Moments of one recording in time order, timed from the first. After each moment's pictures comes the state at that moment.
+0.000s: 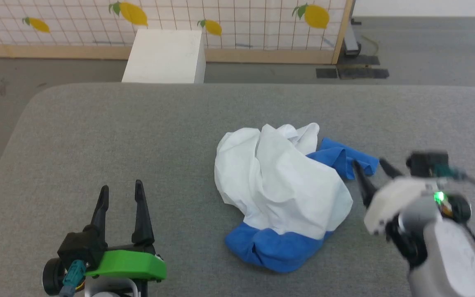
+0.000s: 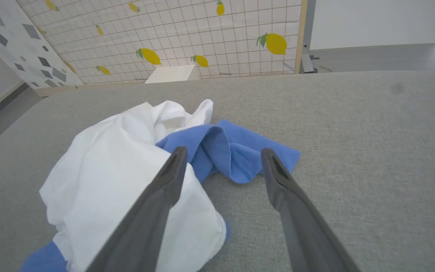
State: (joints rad) left arm 0.03 0.09 -0.11 -0.03 -0.28 0.12 -0.26; right arm -0.27 -0.05 -0.02 0.32 0.23 0.13 0.21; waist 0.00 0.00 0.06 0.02
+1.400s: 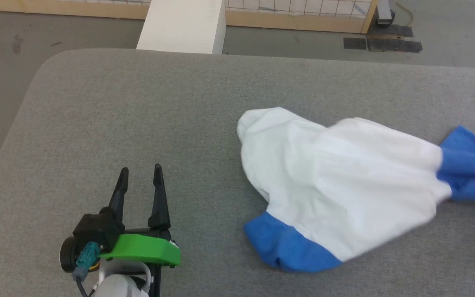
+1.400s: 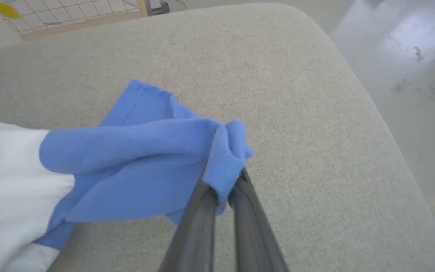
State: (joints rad) left arm -0.05 0.05 -0.13 0.02 -0.26 0.06 -0.26; right arm -0.34 -0.24 -0.57 0.26 0.03 0.13 0.62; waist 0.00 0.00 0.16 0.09
